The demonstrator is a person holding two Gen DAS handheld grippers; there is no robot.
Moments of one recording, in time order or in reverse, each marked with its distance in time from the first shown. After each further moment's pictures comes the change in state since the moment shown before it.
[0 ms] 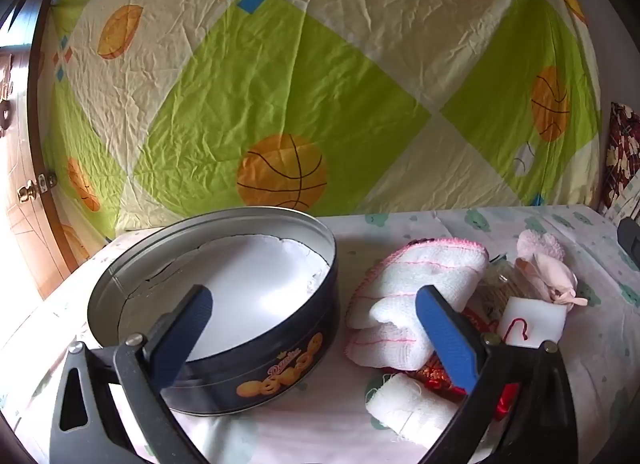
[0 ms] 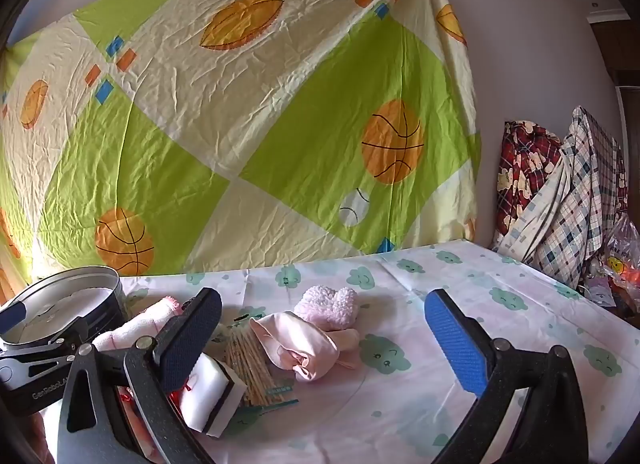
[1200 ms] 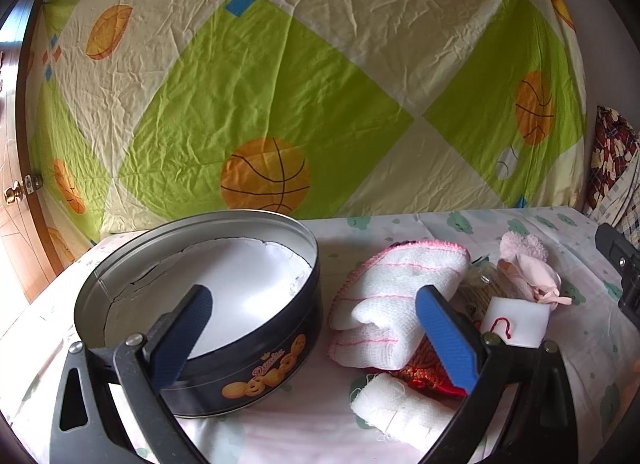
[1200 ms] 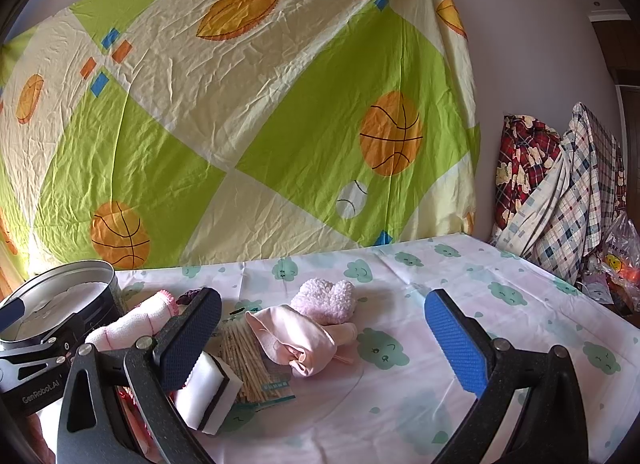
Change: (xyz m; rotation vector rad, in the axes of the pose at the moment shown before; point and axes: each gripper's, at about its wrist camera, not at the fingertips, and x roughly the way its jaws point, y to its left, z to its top) left arm -0.002 -0.004 0.001 0.001 -0.003 -0.077; right arm 0.006 -0.001 -0.003 -0.007 0.024 -0.013
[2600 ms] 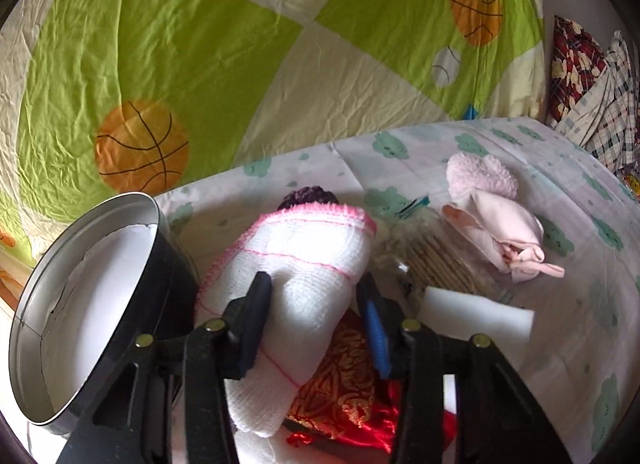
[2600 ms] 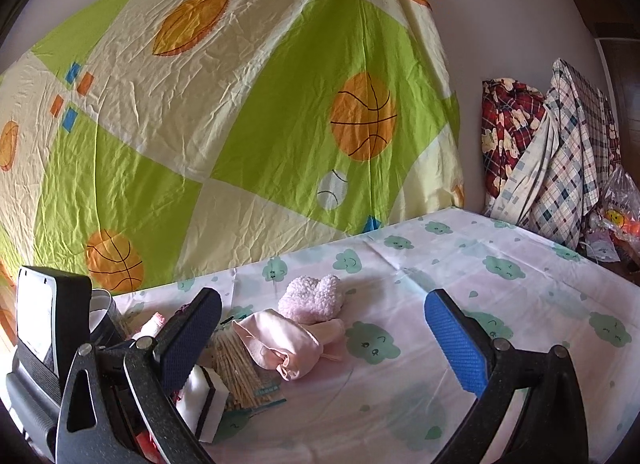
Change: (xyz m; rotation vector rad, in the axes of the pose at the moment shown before) left arm 0.074 -0.085 0.005 0.206 0.274 -0.162; right arm 0.008 -0.033 0.008 0.159 0.065 0.004
